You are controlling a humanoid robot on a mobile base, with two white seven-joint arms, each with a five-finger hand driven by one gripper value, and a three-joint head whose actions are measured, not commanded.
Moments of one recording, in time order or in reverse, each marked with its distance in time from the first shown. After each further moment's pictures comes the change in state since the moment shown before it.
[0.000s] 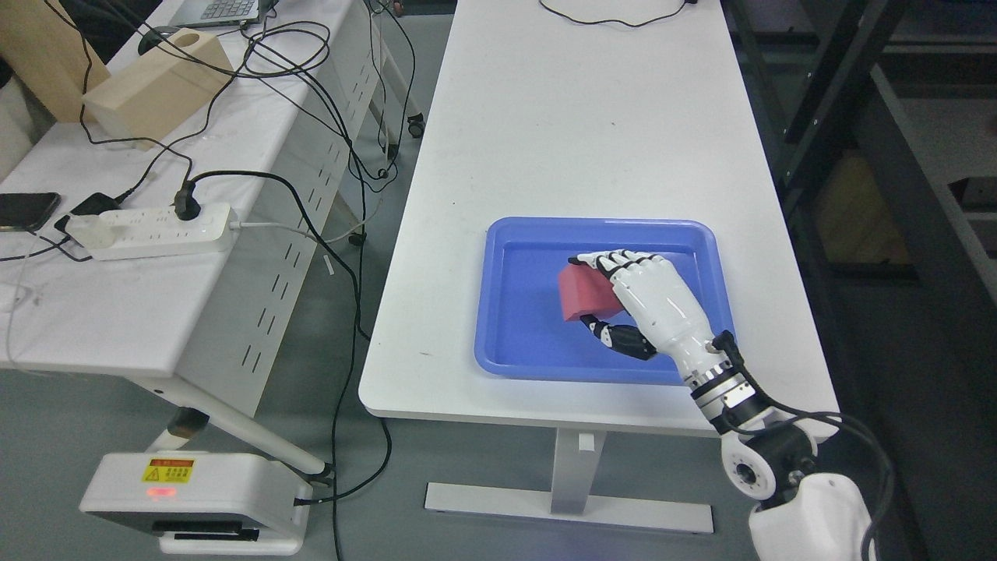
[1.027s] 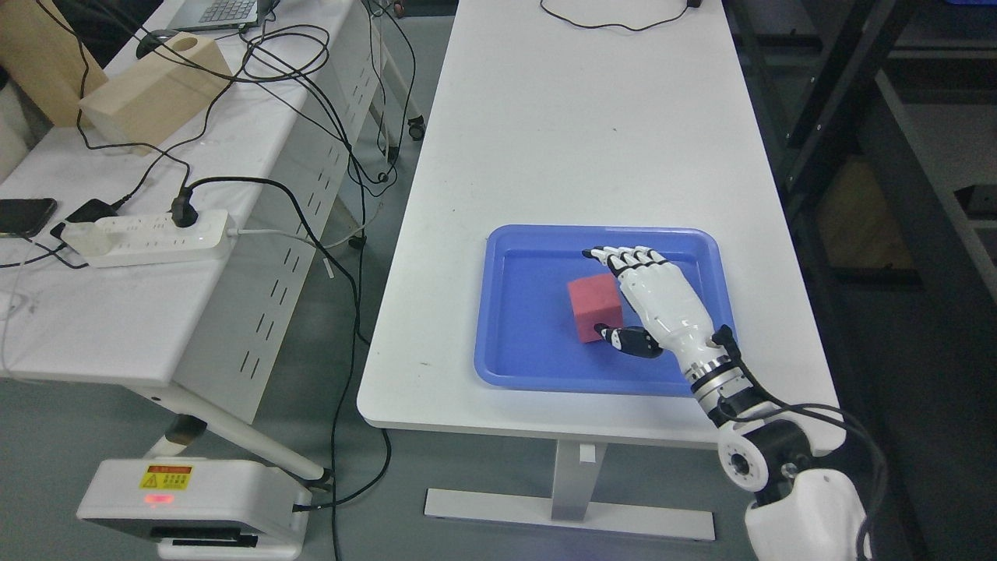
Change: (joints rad) left arm 0.000 0.000 0.000 0.000 0.000 0.000 0.000; right arm -0.012 0.000 0.011 0.012 -0.005 0.128 0.088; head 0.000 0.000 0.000
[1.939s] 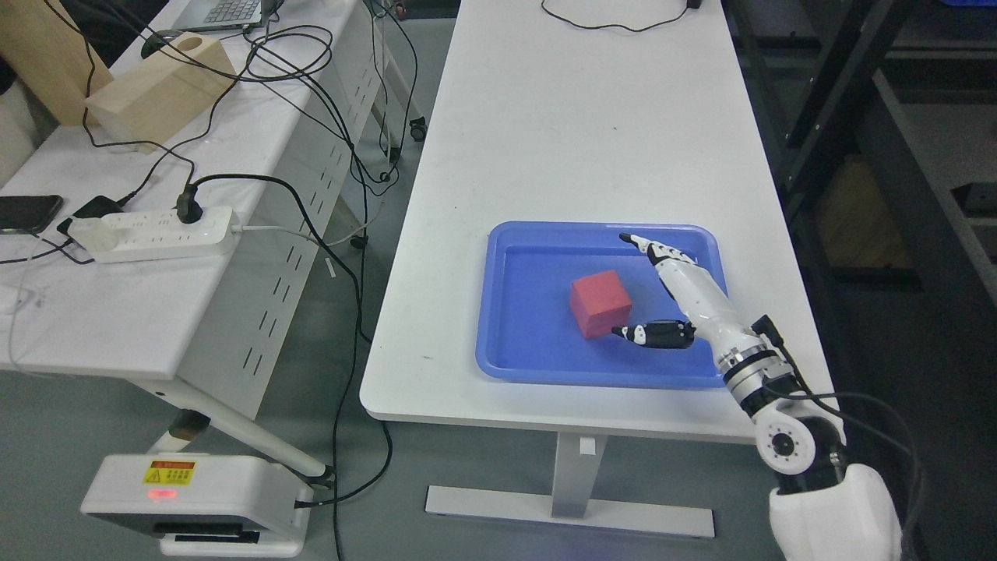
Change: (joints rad) left arm 0.000 0.000 0.000 0.000 0.000 0.000 0.000; right arm -0.015 0.000 -0.120 0.002 -0.379 0.076 0.200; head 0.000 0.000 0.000
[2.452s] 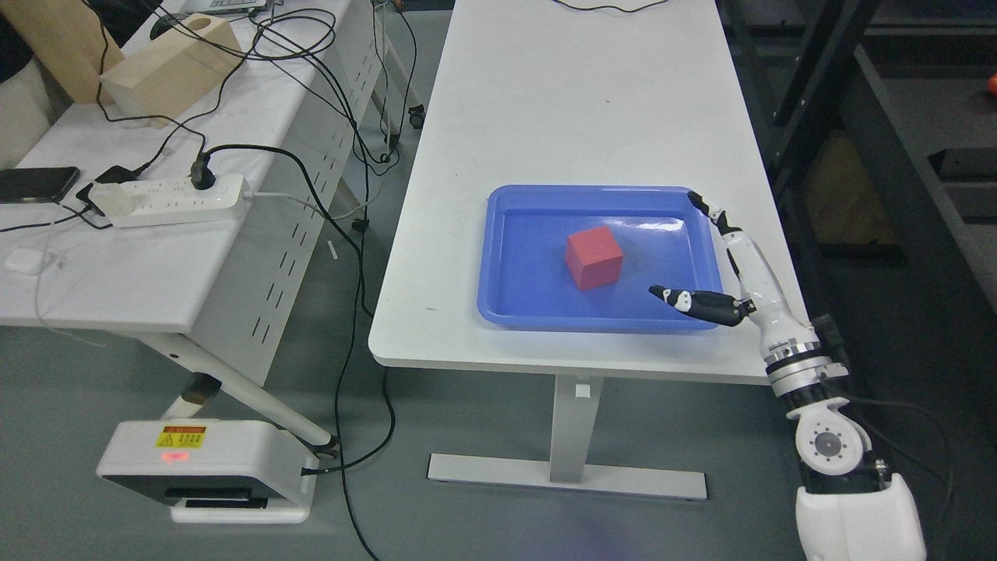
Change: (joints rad) left arm 0.000 0.000 0.000 0.000 0.000 0.000 0.000; right arm 0.008 0.000 -0.088 -0.001 -0.278 0.023 -0.094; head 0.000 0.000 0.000
